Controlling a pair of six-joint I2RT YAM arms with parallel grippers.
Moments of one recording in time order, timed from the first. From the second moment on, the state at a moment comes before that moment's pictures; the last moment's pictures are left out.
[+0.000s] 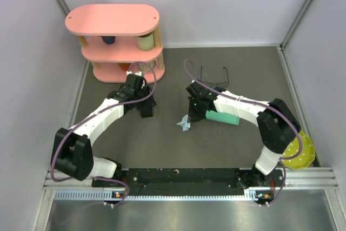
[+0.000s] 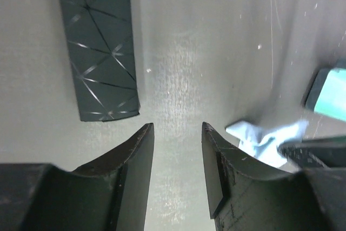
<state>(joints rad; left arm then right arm) -0.38 1.36 0.95 -0.45 0.02 -0.60 0.77 1.70 1.17 -0.57 -0.08 0.82</state>
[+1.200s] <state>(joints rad) -0.54 1.79 0.92 -0.07 0.55 -0.52 0.73 1.73 1.17 -0.63 0.27 0.64</state>
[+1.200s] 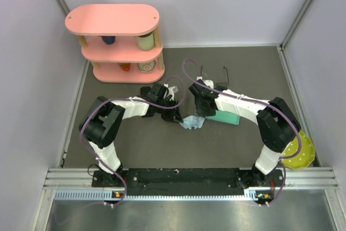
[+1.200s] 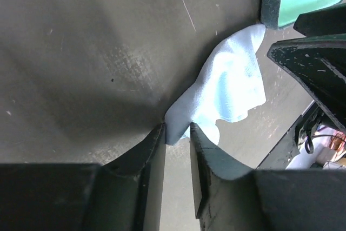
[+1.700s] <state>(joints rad) -0.50 1.79 1.23 -0.41 0.53 -0.36 0.71 1.68 1.16 -0.58 0.18 0.57</state>
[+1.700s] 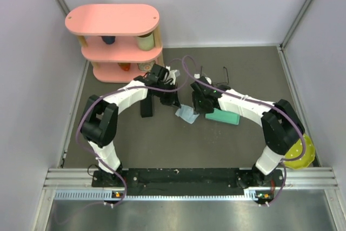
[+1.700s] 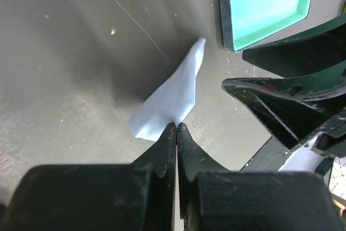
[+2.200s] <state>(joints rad) -0.39 1.88 1.26 -0.64 0.42 -0.33 0.71 1.72 1.13 -0.47 0.07 0.55</state>
